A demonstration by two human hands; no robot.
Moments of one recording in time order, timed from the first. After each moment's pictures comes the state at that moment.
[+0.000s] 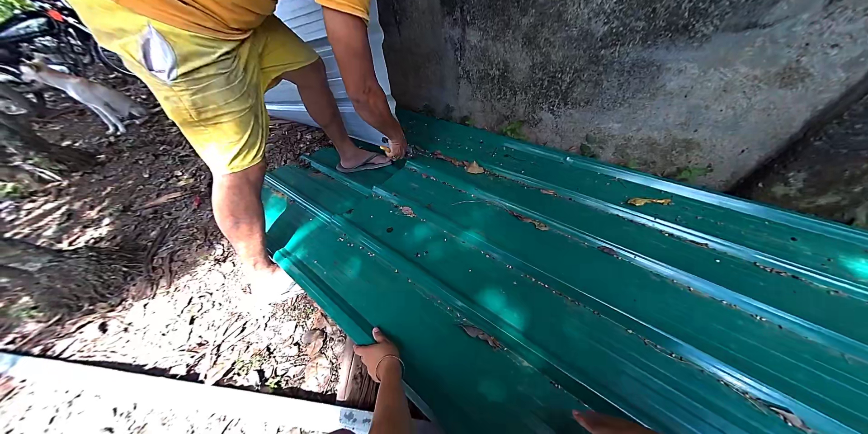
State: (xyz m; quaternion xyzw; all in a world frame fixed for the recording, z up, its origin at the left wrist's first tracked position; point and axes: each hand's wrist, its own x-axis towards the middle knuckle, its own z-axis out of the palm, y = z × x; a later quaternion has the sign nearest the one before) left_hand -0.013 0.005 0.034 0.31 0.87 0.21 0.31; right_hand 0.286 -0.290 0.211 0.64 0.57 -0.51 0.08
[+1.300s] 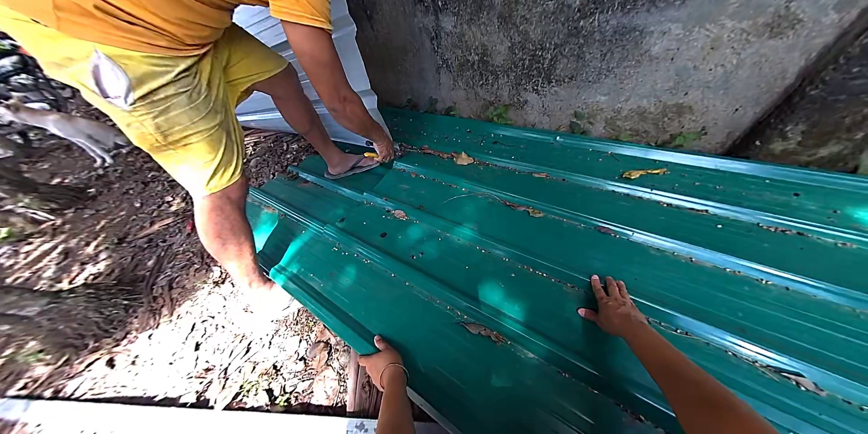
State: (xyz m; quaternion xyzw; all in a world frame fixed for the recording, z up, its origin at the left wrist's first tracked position) left_hand -0.011 0.005 0.030 0.32 0.88 0.19 0.29; right_hand 0.410 -0.189 0.062 0.88 0.36 -0.30 0.04
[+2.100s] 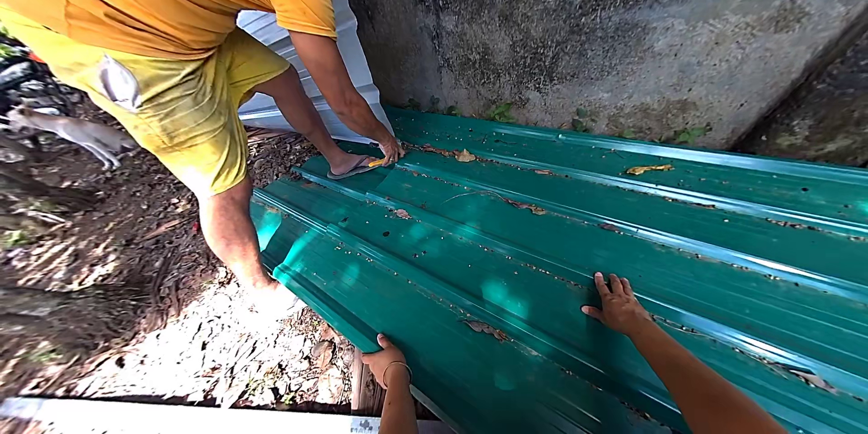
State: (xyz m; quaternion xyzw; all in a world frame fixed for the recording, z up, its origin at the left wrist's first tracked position) left_hand -0.011 0.004 0.033 0.32 0.87 0.22 0.29; right_hand 0.409 -0.189 0.064 0.88 0.37 -0.30 0.02
